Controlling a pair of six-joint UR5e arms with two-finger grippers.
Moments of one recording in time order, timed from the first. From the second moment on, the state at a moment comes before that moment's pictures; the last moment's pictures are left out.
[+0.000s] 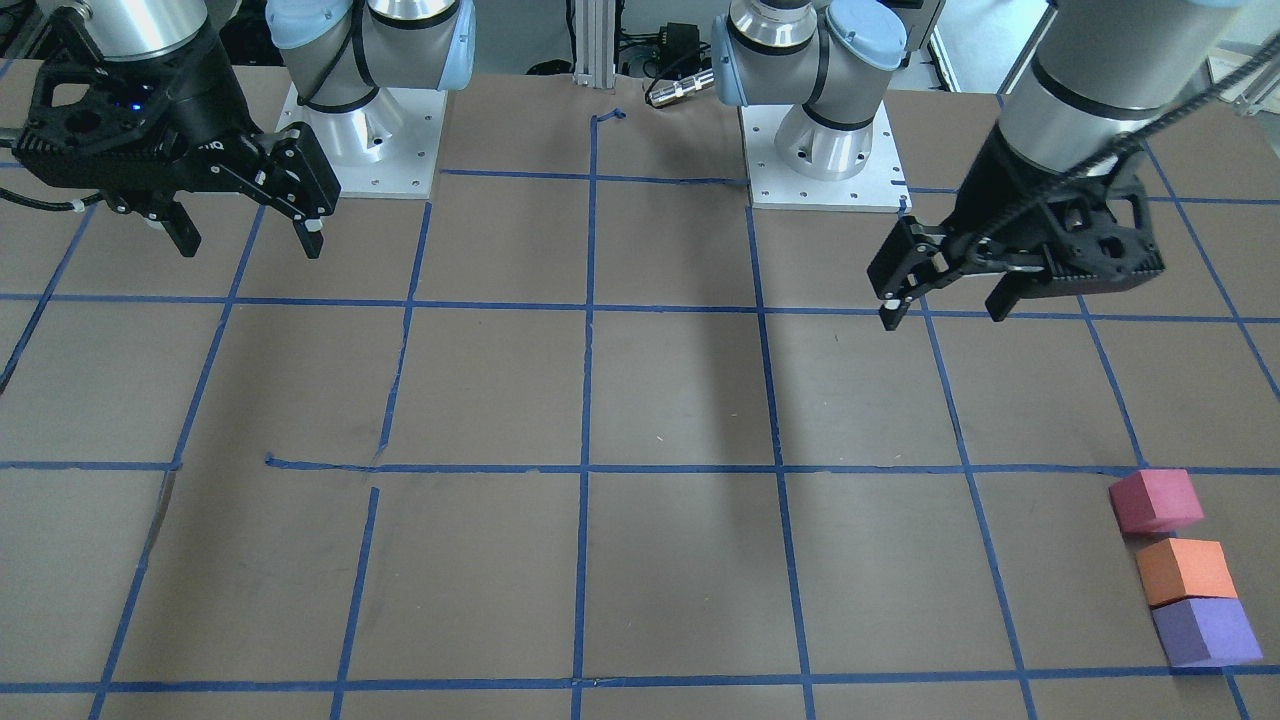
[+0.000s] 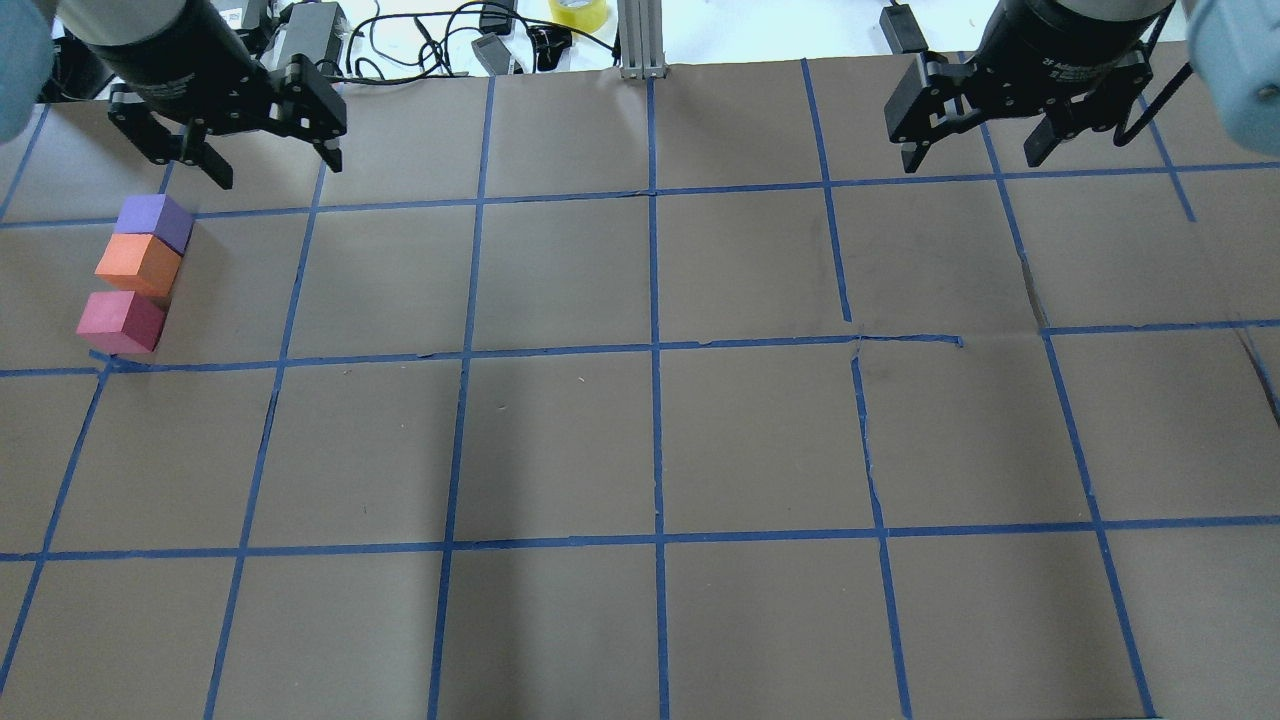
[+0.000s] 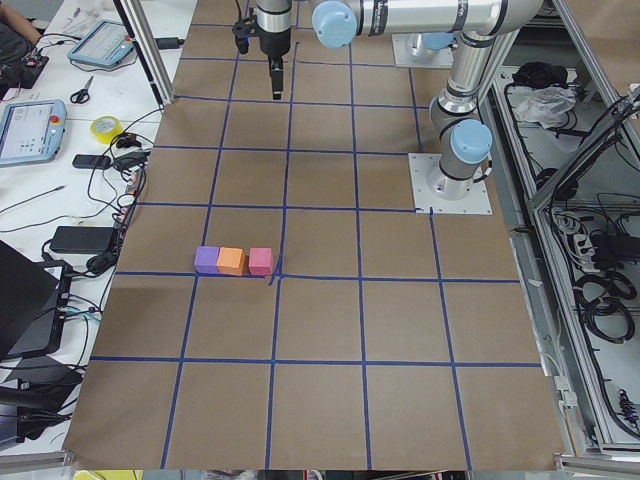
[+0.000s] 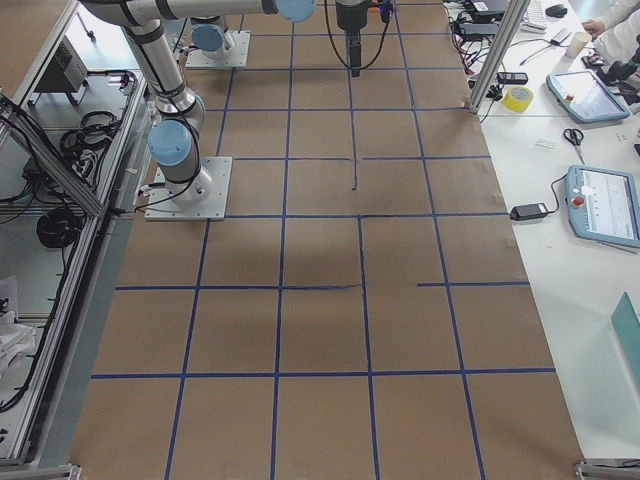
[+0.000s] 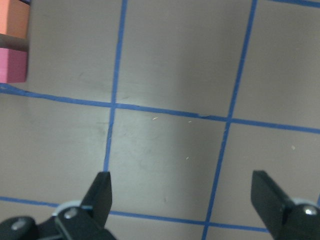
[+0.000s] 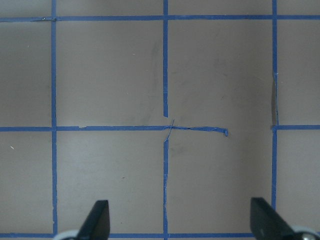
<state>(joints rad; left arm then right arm) -1.52 -1.64 -1.46 -1.51 1.57 -0.07 1.55 -1.59 1.52 -1.63 -1.56 -0.02</state>
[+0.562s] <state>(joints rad) -1.60 -1.55 -1.53 -1.55 1.56 -0.10 1.55 -1.59 1.52 -1.63 -1.56 -0.02</state>
